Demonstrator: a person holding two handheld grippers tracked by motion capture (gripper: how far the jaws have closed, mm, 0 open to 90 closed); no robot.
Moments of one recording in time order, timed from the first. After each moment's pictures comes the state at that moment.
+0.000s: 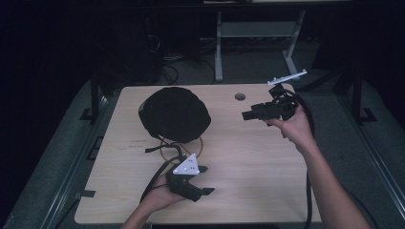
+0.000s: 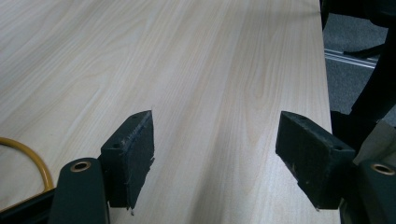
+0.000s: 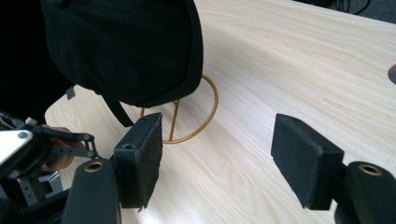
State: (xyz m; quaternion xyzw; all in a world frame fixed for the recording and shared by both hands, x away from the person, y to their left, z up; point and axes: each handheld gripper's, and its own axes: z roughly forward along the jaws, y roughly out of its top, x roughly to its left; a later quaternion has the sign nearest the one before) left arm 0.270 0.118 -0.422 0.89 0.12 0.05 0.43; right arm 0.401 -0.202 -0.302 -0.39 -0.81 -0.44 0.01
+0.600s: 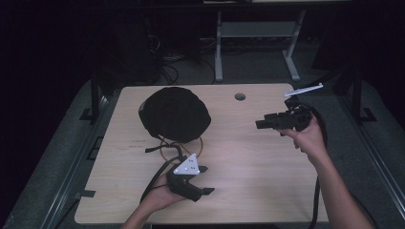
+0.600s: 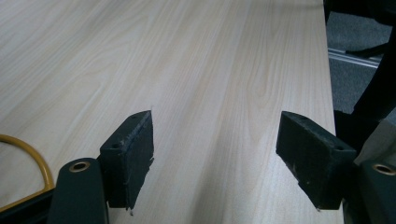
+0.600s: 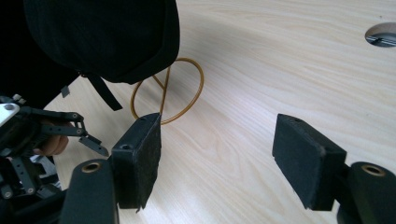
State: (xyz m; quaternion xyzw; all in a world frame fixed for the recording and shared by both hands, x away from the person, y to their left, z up) left arm 0.270 0.116 -0.425 0.89 0.13 0.05 0.43; right arm 0.385 -0.244 -0.332 -0.41 -0.79 -0.45 0.02
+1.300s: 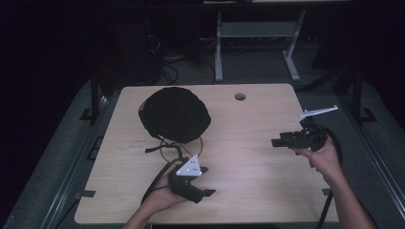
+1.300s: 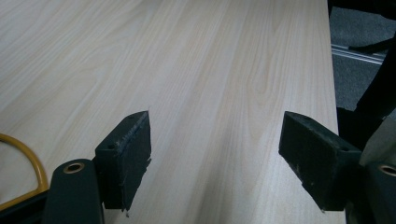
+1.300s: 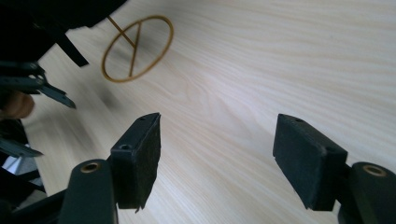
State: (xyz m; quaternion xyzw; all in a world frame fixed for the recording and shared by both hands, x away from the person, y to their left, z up) left arm 0.268 0.113 -0.427 0.89 0.13 0.05 0.42; right arm 0.354 -0.289 -0.380 -0.45 -0.79 -0.42 0.02
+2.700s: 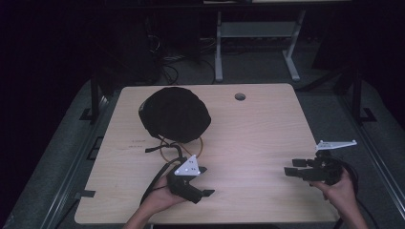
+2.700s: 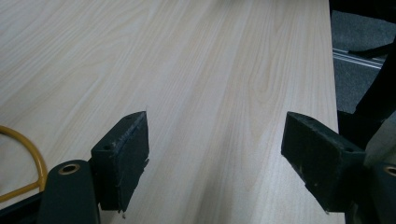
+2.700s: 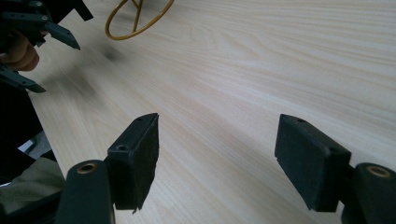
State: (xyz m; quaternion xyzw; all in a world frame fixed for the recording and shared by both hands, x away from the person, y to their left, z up) left arm 0.268 0.116 -0.429 0.89 0.14 0.05 0.43; right arm 0.280 -0.322 -0.426 -0.45 -0.77 -0.44 0.02
